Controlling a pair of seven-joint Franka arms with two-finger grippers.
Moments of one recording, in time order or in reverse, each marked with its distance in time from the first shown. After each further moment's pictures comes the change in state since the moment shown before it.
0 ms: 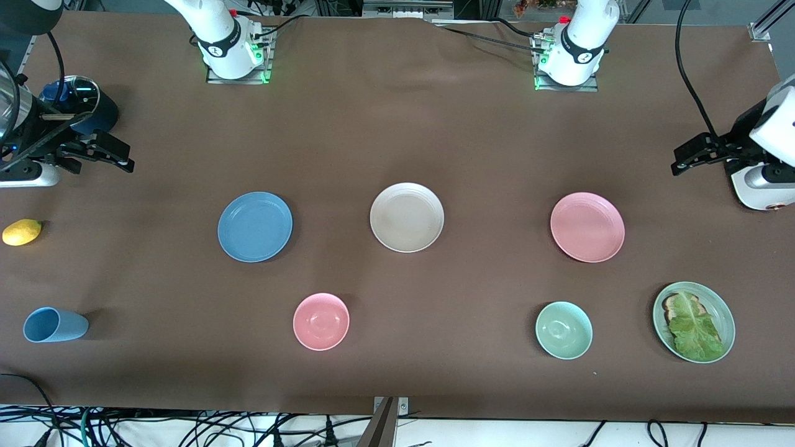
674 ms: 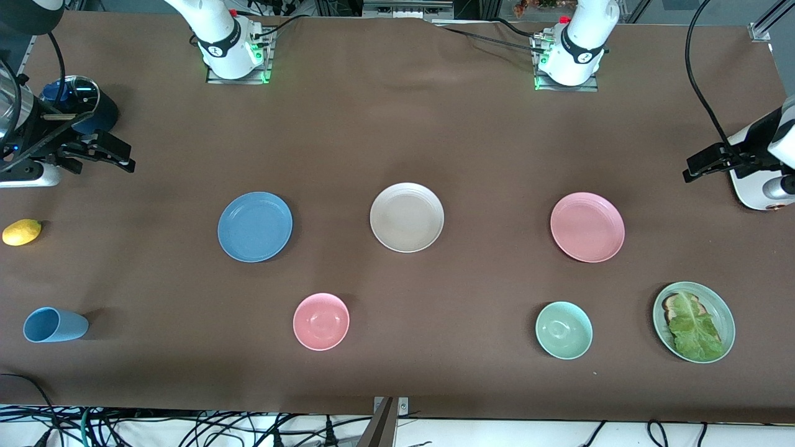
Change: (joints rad) left arm 0.032 0.039 -0.002 0.009 0.000 -0.004 -0.008; right arm 0.002 0.000 0.001 0.000 0.000 0.000 0.000
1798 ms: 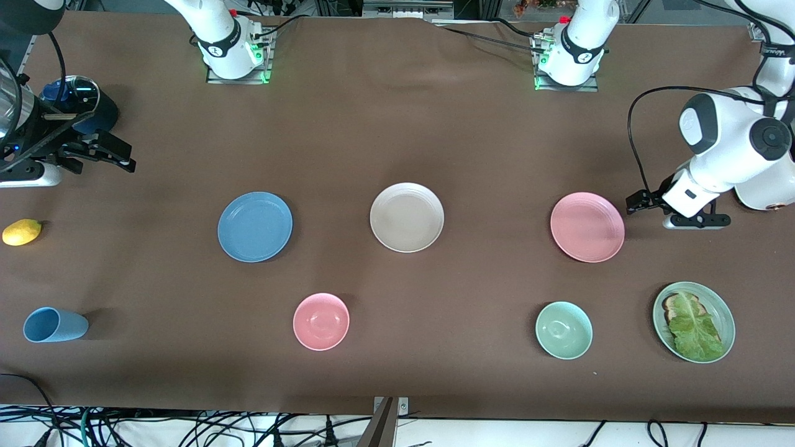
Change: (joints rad) left arm 0.132 0.086 0.005 -0.722 0.012 0.884 0.242; right arm 0.001 0.000 0.001 0.001 0.000 0.000 0.000
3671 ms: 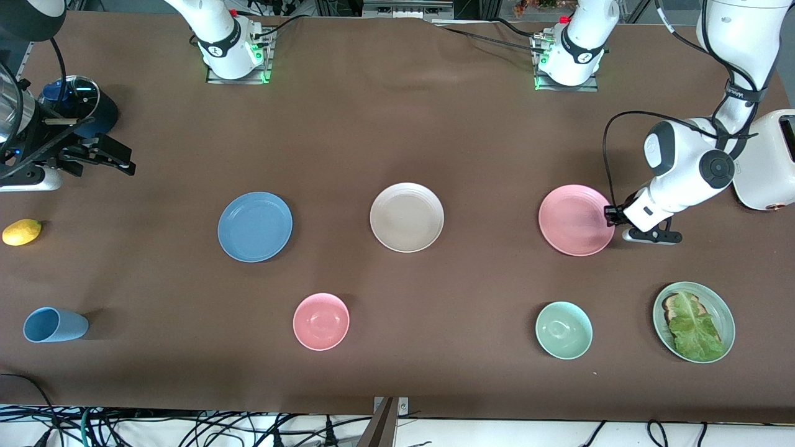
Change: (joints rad) left arm 0.012 0.181 -0.141 0.112 0.000 0.008 -0.095; right arm -0.004 0.012 -0.004 0.000 -0.002 0.005 0.002
